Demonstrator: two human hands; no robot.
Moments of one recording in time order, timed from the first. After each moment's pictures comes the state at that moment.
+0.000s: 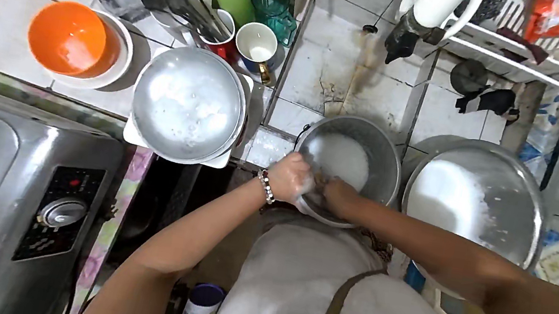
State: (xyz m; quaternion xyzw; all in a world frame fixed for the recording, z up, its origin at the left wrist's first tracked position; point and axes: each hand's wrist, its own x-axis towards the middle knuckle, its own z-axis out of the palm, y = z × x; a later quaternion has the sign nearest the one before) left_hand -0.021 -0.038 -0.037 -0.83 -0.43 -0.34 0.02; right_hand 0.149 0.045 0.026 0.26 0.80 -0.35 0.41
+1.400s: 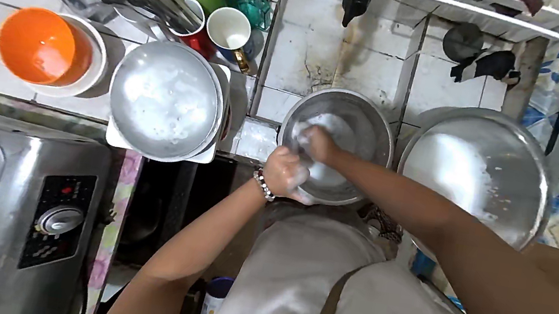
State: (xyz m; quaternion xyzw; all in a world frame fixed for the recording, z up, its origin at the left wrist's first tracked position) left_hand 0.005 -0.043 -0.044 -0.78 -0.48 -0.40 0.08; right_hand 0.118 0.084 -0.048 0.33 0.82 -0.46 0.06
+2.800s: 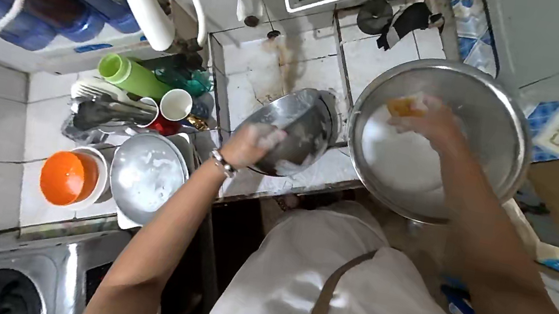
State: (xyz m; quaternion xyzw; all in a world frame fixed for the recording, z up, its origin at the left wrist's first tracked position) left_hand 0.007 0.066 0.100 -0.70 -0.59 -0.11 -0.37; right_hand 0.372 0.142 0.063 0.68 0.51 -0.48 -0.22
